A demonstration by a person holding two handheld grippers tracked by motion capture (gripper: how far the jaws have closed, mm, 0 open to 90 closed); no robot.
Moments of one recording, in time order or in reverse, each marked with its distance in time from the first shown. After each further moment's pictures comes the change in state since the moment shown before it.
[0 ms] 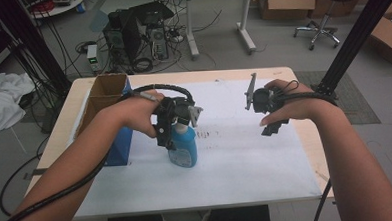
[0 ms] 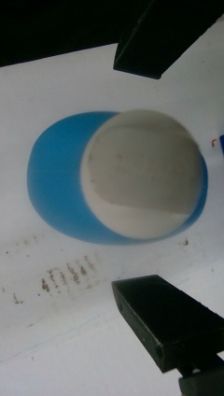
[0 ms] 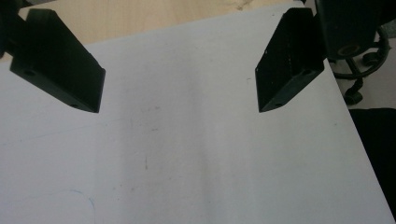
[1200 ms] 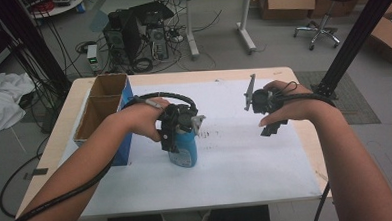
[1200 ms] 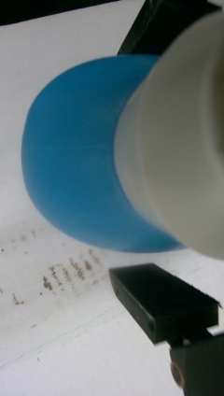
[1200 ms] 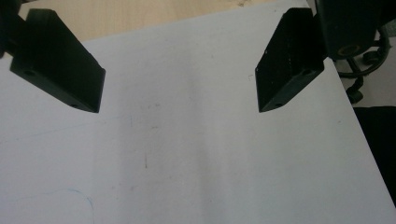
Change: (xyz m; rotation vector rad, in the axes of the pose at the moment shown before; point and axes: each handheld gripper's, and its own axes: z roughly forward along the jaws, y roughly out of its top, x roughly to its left) left arm -0.001 0.004 0.023 0.020 0.056 0.051; right arm -0.002 0.001 0.006 -0.001 0.003 0.001
